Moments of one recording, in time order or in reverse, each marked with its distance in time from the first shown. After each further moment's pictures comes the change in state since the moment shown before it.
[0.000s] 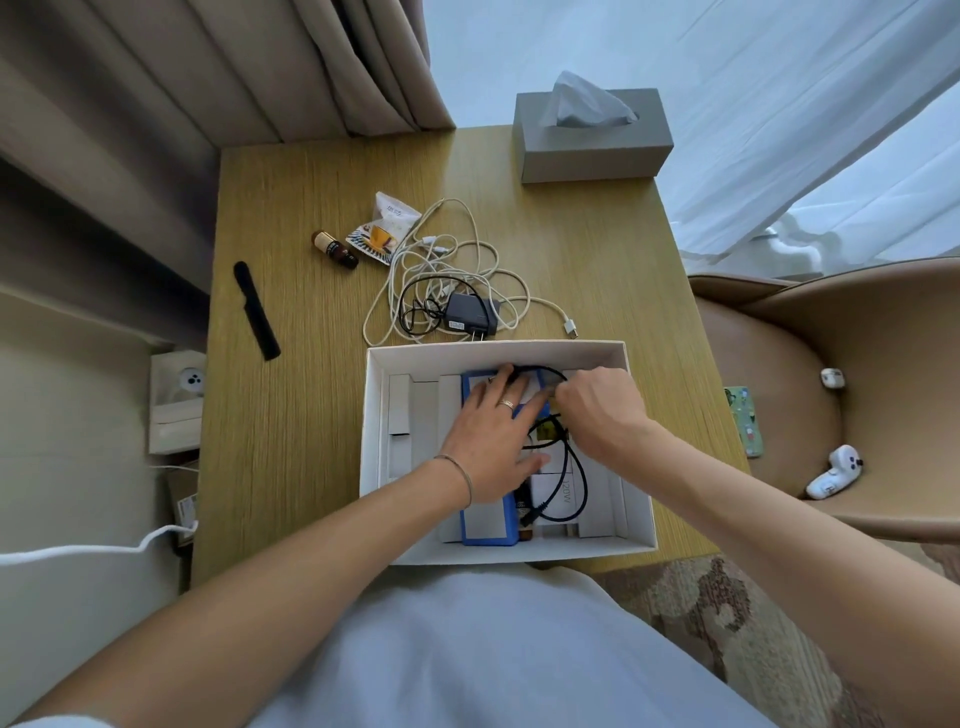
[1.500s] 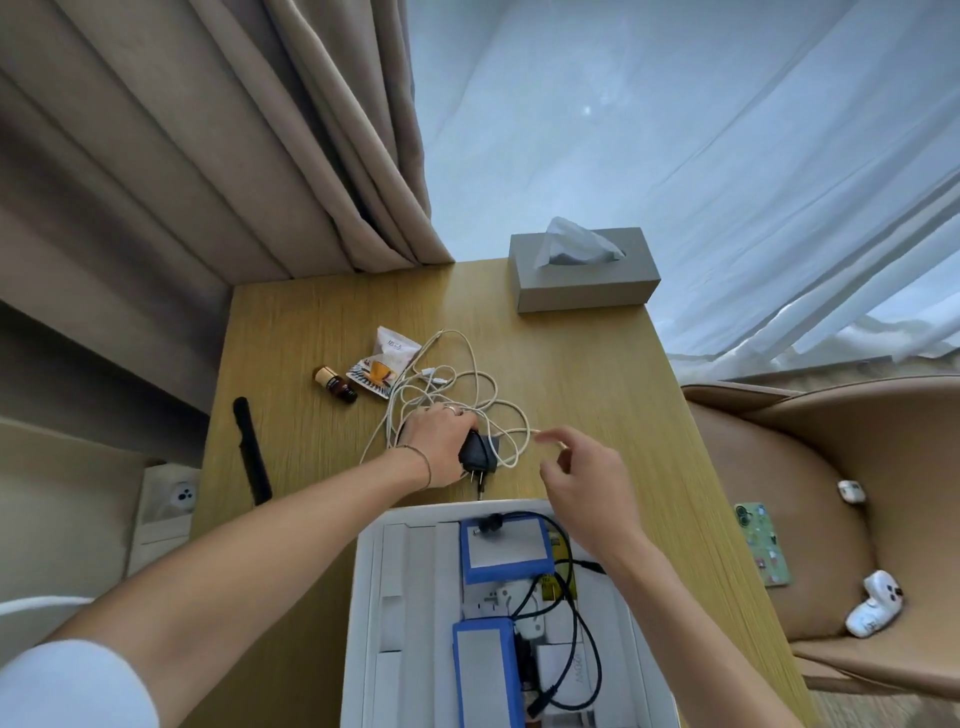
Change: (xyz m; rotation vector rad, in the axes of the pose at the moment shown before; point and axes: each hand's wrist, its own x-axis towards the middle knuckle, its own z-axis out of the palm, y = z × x) left_hand 0.127 -0.134 -0.063 0.085 -0.147 -0.156; right_hand 0.046 0.026 -0.037 1.308 0.434 0.275
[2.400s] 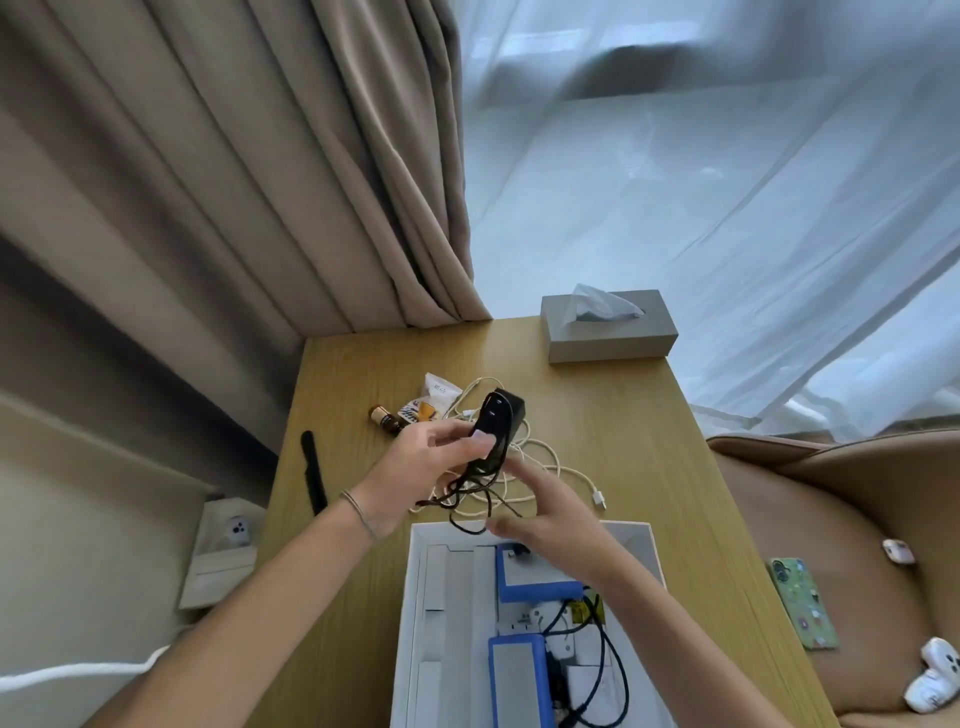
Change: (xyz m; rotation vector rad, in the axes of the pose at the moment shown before) left_hand -0.149 0.010 -0.127 -1.447 0.116 -0.118; right_hand -0.029 -0.062 0.002 0.278 -0.408 -0.225
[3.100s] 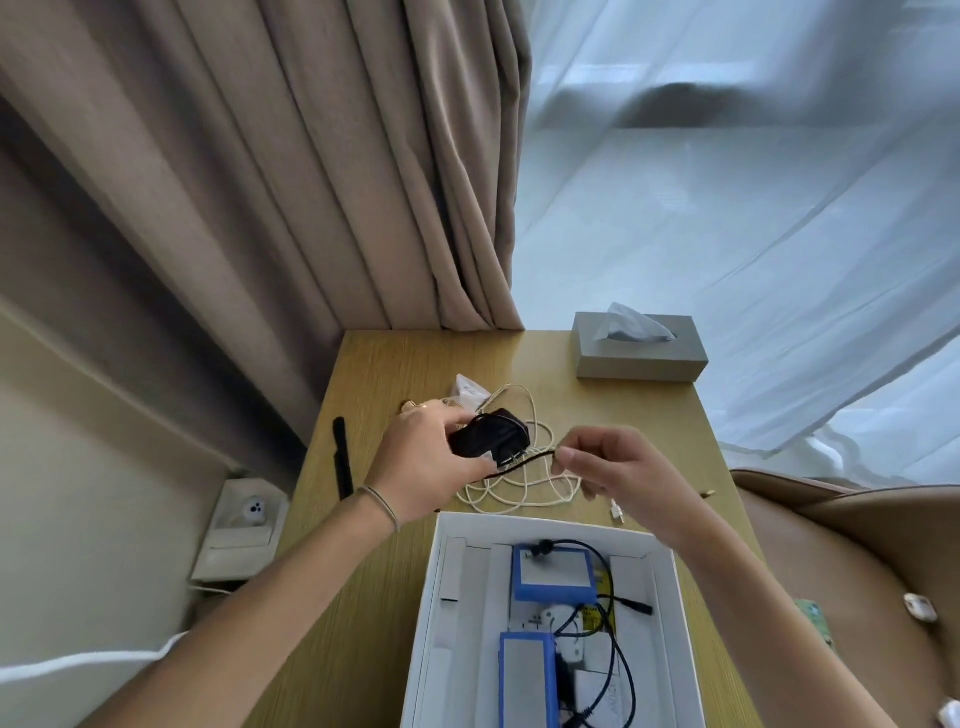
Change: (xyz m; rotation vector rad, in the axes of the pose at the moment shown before) left_hand -0.034 0.004 -0.009 0.748 0.455 0.204; right_hand -0.008 -0.052 -0.060 0.195 -0.121 -0.122
